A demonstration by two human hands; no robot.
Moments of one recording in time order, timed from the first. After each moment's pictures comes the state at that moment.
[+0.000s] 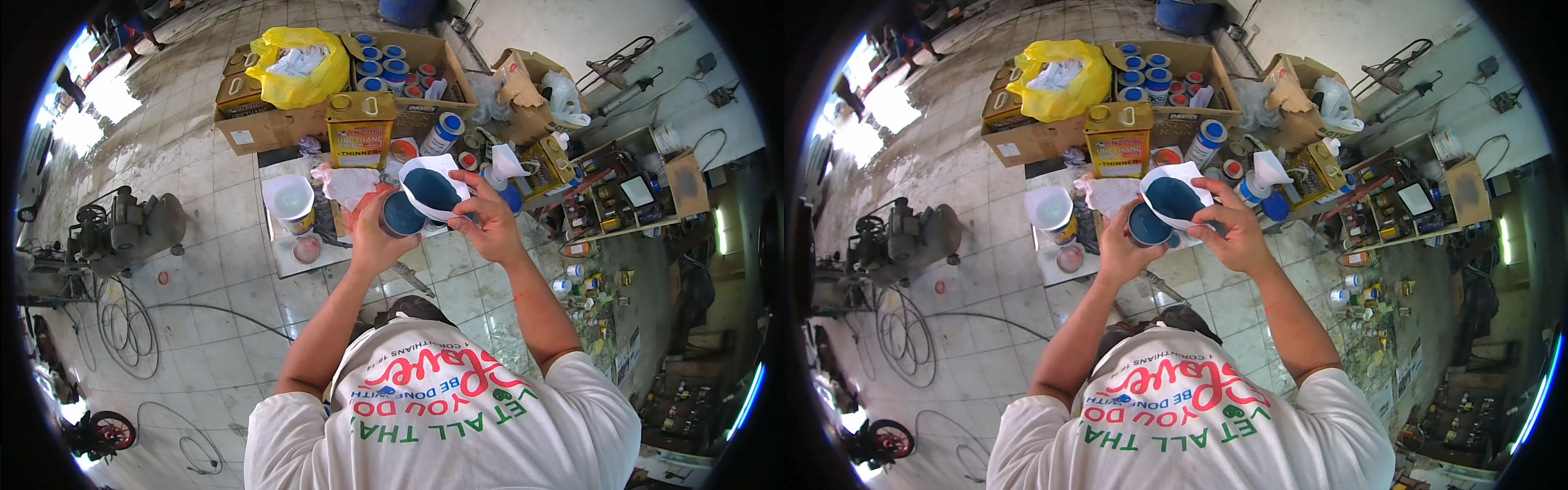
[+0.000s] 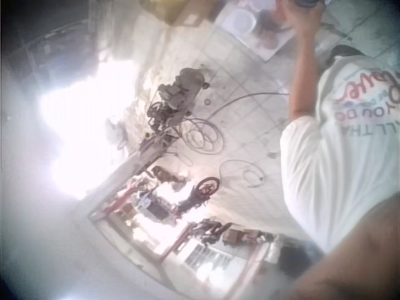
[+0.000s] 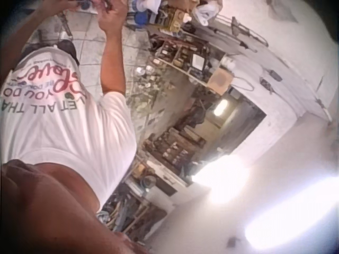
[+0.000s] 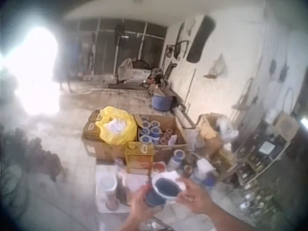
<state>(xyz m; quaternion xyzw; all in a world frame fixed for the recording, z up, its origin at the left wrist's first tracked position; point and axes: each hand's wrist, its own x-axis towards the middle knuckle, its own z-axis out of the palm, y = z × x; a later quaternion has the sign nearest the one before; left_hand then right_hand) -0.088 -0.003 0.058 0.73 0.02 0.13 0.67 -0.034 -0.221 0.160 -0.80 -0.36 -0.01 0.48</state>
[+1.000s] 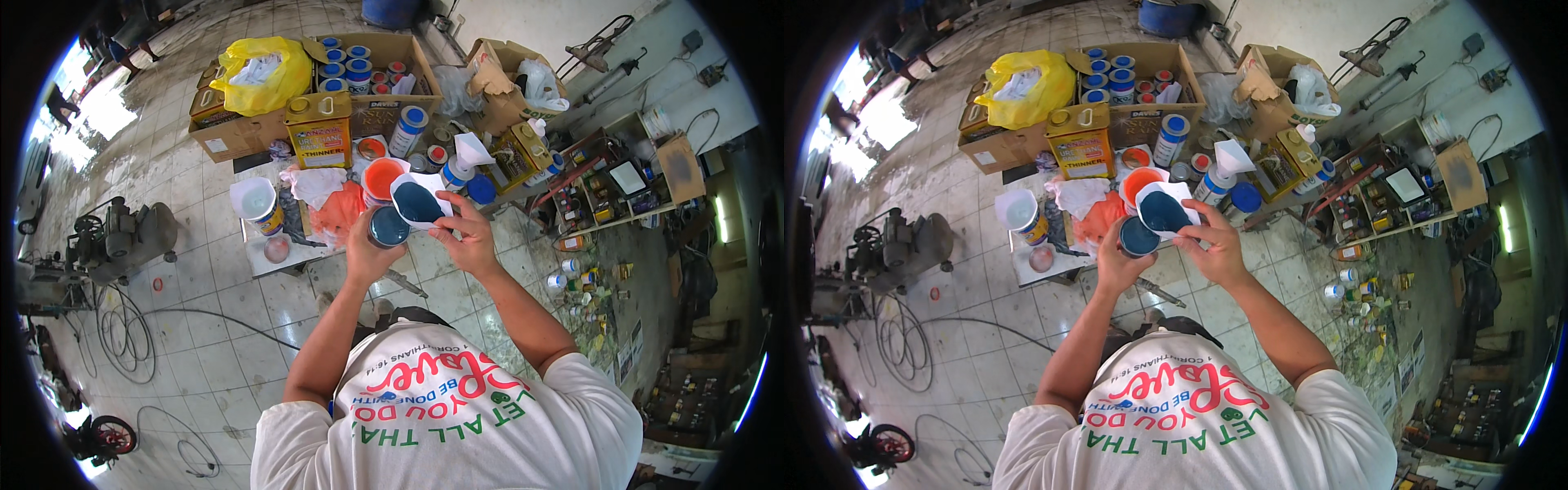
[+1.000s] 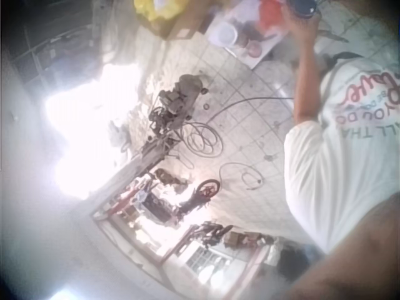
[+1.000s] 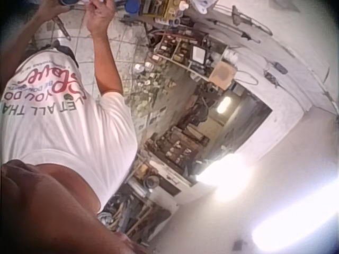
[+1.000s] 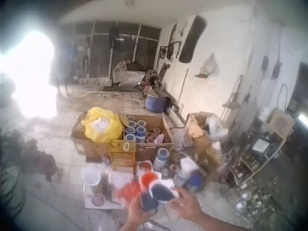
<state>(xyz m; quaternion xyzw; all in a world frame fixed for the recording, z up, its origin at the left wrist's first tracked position) -0.104 -0.102 0.026 0.73 0.05 0.15 0.66 -0.060 -0.312 0.112 -0.80 -0.31 -0.06 0.52</state>
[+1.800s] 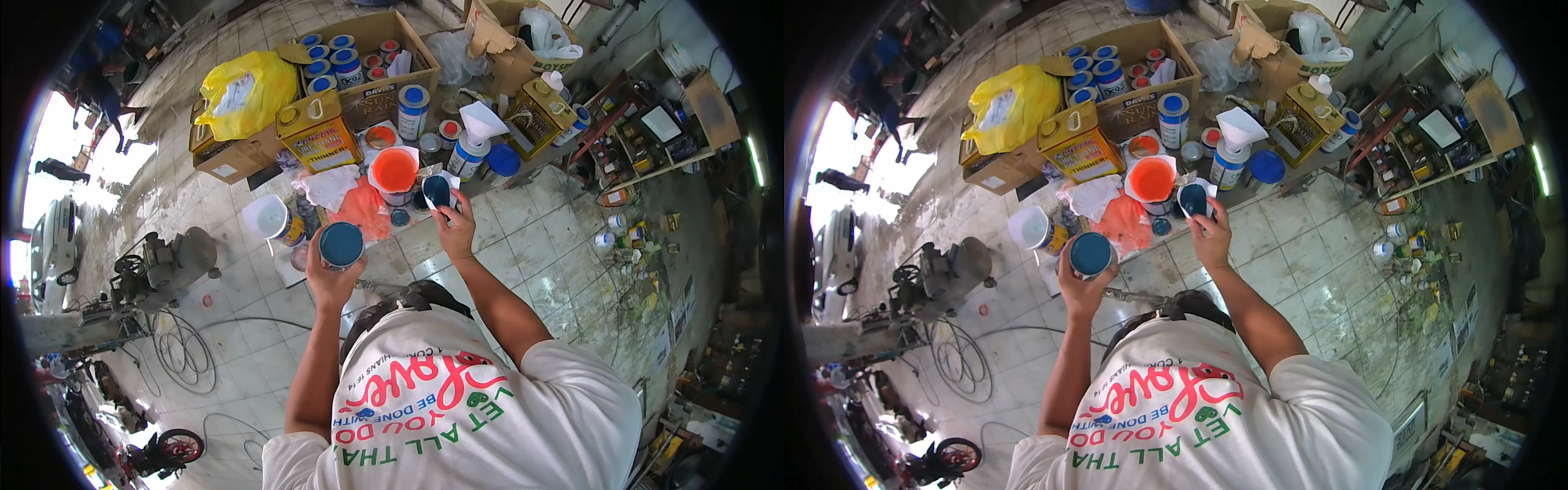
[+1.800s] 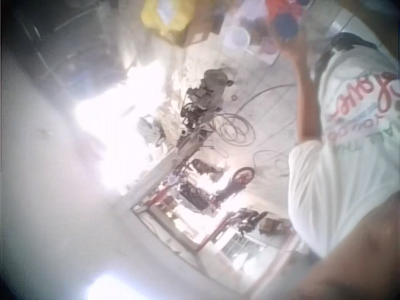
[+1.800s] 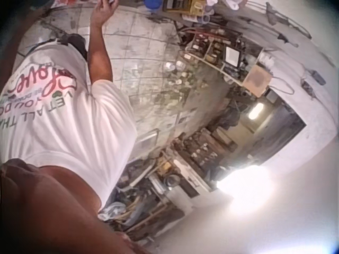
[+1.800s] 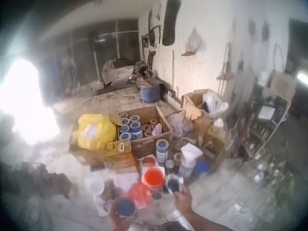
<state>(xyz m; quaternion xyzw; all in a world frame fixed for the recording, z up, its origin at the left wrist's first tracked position) -0.133 -0.030 0.028 0.77 0.13 0.16 0.60 -0.034 -0.298 -0.094 -0.84 -0.06 -0.29 0.46</state>
